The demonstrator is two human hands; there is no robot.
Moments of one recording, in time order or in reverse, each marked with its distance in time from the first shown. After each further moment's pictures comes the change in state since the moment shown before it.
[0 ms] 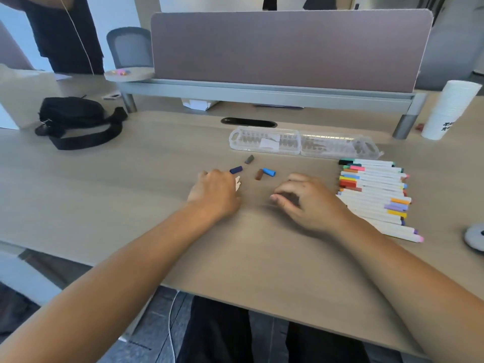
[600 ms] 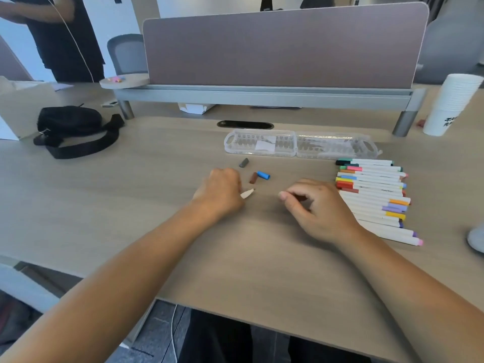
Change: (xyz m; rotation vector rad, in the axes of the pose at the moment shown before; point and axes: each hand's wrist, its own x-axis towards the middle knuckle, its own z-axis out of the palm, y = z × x) left_hand 0.021 0.017 -0.001 -0.306 -0.023 -0.070; right_hand -0.017 0.004 -0.008 0.262 0.204 0.074
